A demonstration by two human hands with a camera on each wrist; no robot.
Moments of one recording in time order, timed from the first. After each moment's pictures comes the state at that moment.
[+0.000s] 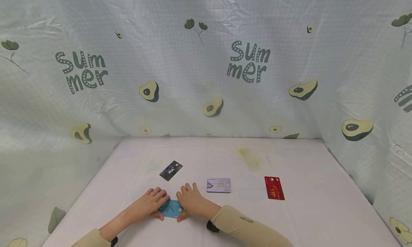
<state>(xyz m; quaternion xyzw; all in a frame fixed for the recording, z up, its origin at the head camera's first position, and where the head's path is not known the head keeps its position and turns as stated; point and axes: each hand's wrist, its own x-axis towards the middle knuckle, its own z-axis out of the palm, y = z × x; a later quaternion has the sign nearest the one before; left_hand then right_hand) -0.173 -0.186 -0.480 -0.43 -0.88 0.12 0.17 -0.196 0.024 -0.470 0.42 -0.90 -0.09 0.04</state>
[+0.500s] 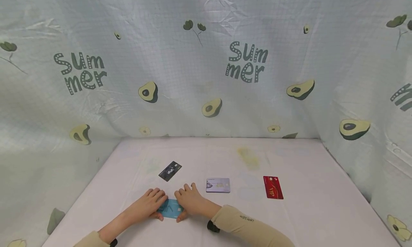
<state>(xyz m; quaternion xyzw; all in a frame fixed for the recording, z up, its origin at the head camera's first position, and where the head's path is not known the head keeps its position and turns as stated) -0.171 -0.185 -0.479 -0.42 -0.88 0.12 0.18 -0.199 0.024 -0.473 0.43 -0.90 -0.07 0.03</state>
